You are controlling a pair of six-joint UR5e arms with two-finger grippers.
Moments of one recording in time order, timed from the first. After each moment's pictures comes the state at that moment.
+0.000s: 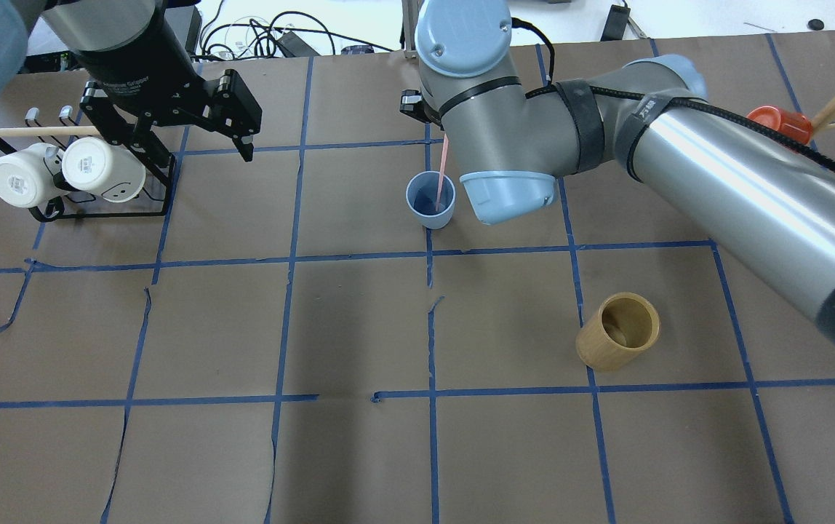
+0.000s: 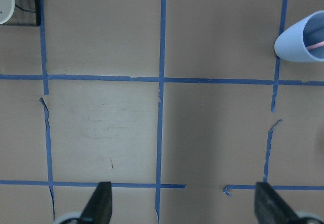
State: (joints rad) left arm -1.60 -1.62 -1.44 -1.67 1.56 -0.06; right arm 1.91 -1.21 1.59 -2.40 -1.71 0.49
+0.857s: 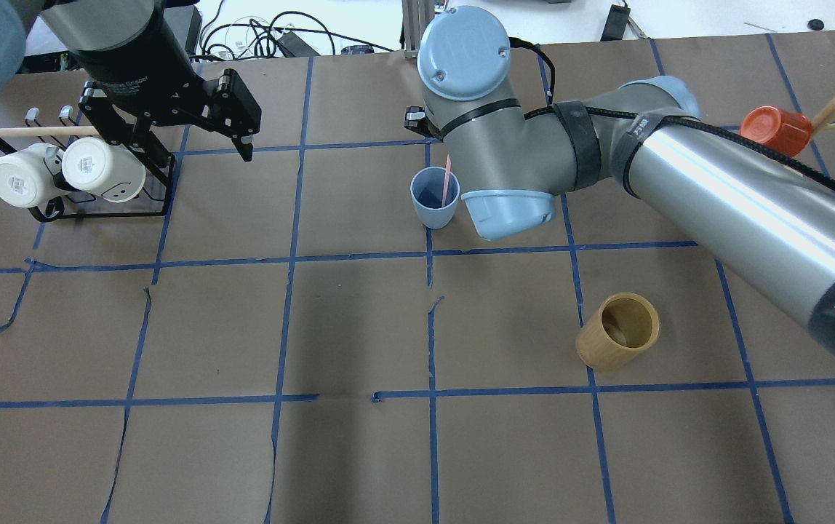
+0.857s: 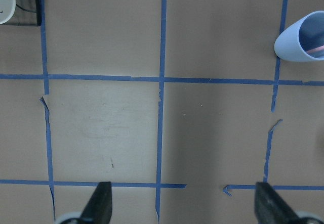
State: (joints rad) left arm -1.60 -1.61 -1.44 -1.67 1.56 -0.07; right arm 1.91 -1.21 1.63 -2.44 -1.72 0.49
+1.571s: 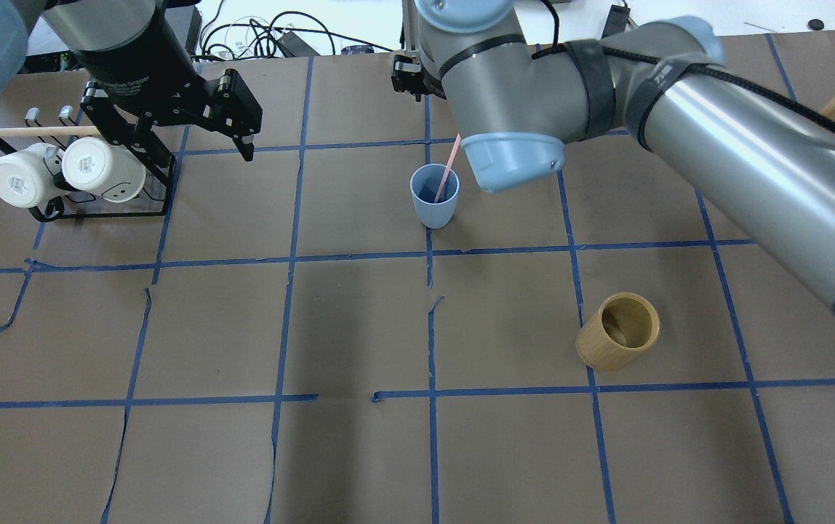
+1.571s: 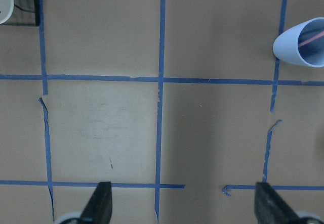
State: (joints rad) left arm -1.60 -1.62 -1.44 -1.67 1.56 -0.06; right arm 1.89 -1.22 1.43 -2.20 -1.69 0.46
